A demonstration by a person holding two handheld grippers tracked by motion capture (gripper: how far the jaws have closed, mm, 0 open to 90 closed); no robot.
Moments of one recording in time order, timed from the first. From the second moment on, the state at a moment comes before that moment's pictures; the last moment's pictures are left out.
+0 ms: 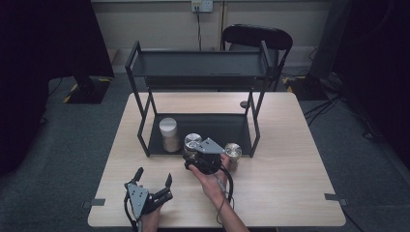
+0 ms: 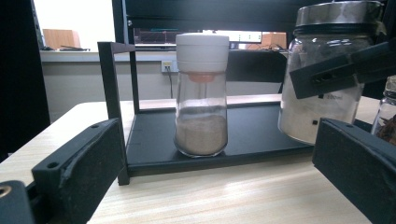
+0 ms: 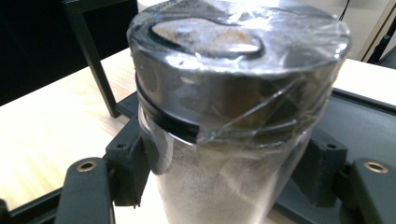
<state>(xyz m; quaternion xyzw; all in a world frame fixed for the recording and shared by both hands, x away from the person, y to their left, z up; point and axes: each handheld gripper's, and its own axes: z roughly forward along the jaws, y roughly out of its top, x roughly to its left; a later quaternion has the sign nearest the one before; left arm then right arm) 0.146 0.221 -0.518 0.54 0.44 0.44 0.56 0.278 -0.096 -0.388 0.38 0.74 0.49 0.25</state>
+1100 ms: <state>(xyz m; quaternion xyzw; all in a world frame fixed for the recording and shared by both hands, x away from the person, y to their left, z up) 0.146 0.219 -0.517 0.54 0.44 0.44 0.56 0.314 -0.081 -0.377 0.40 0.74 0.48 0.25</state>
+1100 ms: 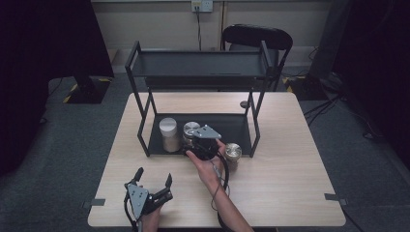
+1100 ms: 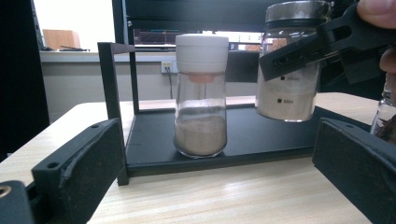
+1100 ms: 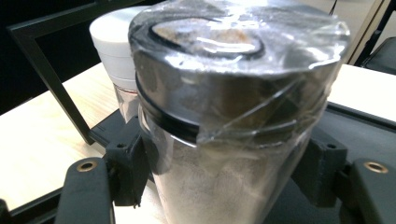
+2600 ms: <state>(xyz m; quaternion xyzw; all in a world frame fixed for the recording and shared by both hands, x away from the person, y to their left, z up) 0.146 0.222 -0.519 0.54 0.43 0.44 0.57 0.363 -0.058 -0.402 0.44 0.75 0.43 0.24</state>
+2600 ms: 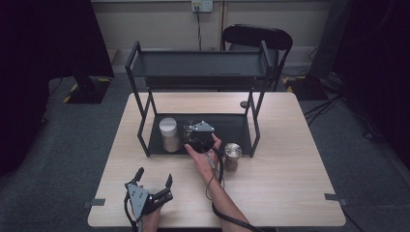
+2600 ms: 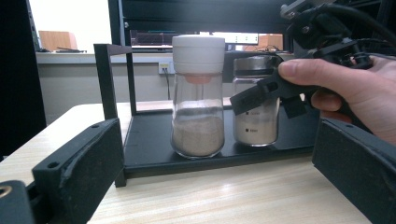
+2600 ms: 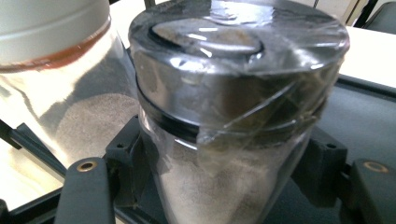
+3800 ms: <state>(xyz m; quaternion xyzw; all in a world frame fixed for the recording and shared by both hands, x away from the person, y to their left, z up) 0.145 0.222 -0.520 0.54 0.43 0.44 0.57 0.361 -0.055 -0.405 0.44 0.75 0.42 0.25</state>
